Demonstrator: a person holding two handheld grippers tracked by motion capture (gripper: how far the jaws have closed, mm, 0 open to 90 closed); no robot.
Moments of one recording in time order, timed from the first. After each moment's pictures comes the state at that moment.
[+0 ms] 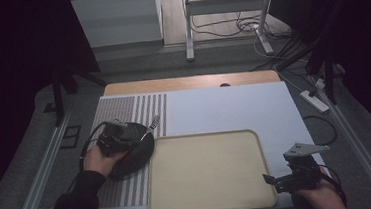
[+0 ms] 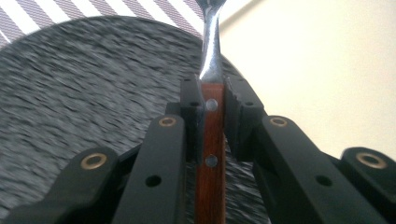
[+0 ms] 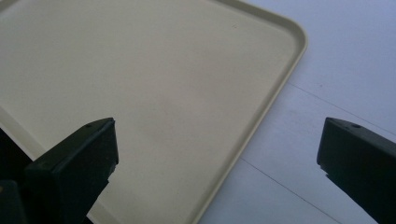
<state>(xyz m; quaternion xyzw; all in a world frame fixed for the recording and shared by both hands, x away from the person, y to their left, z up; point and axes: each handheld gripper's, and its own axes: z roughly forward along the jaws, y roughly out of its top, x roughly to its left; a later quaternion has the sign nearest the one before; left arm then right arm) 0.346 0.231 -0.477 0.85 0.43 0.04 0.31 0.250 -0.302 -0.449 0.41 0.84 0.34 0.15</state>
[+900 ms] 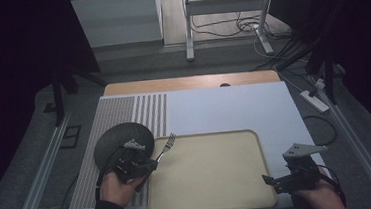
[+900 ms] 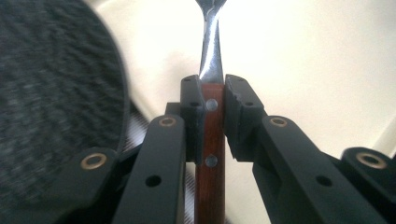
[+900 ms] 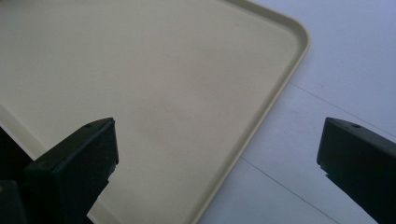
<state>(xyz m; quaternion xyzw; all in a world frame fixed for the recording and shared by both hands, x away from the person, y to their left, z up) 0.280 0.166 -0.479 0.83 0.46 0.01 0.32 0.249 -0.300 -0.449 0.40 0.84 0.33 0.15</state>
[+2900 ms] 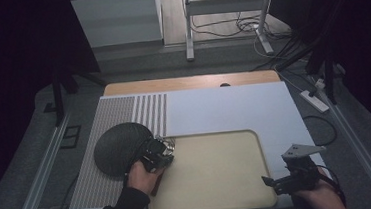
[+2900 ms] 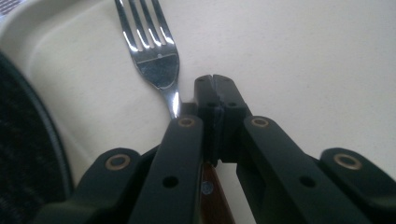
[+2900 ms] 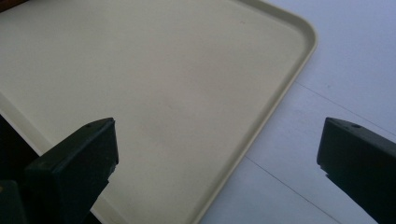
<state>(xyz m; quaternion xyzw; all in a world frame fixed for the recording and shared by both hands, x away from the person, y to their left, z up) 0.328 0.116 -0.515 0.85 0.45 0.03 0.26 0.249 -0.299 -0.449 0.39 0.85 0.33 0.14</state>
